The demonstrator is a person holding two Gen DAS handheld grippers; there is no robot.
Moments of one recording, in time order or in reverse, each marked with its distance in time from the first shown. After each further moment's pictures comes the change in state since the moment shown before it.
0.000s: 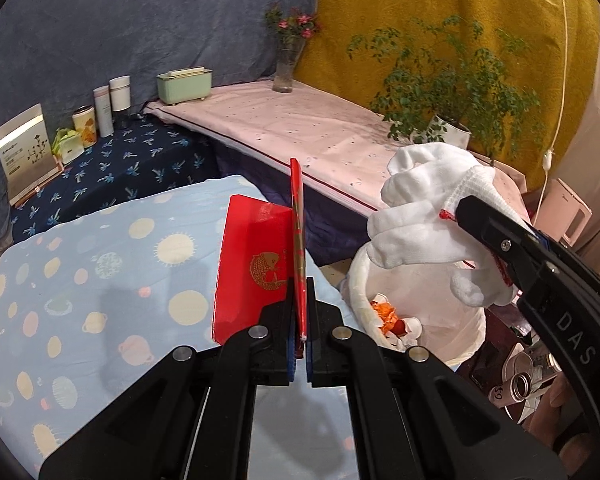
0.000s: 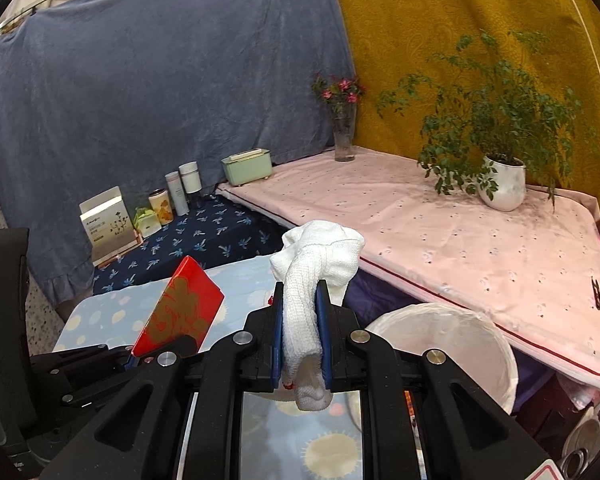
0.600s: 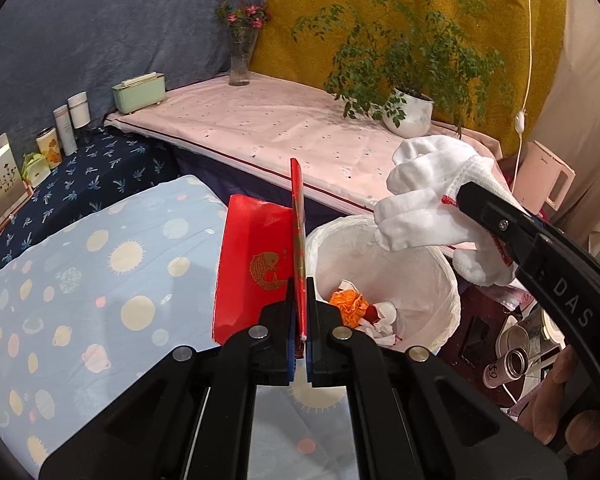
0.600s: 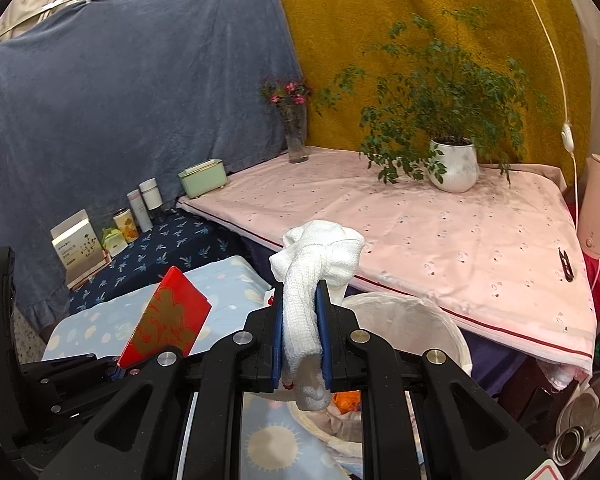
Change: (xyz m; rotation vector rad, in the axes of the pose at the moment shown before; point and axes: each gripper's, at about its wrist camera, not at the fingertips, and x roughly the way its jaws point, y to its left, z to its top) left arm 0.020 -0.063 -0.006 0.115 0.040 -0.057; right arm -0.016 -0.074 -0.011 0.106 -0.013 -0.093
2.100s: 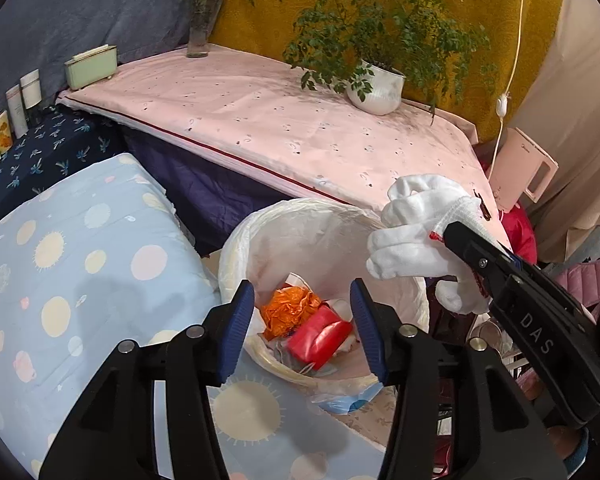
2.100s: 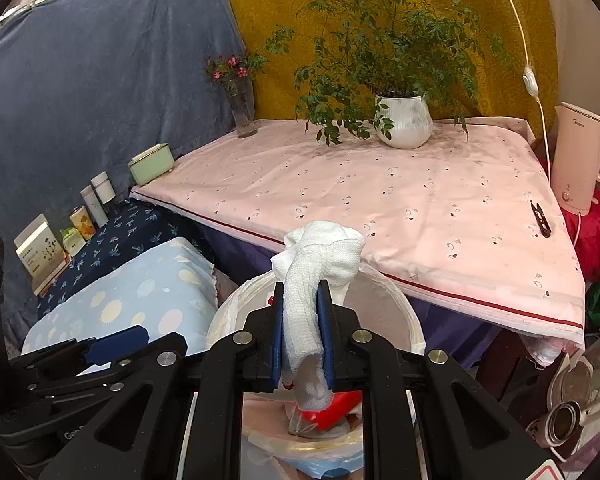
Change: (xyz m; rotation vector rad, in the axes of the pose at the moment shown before) left arm 0.068 -0.038 0.008 -0.020 0.081 -0.134; right arm 0.039 -0.072 -0.022 0.090 0.095 -0.102
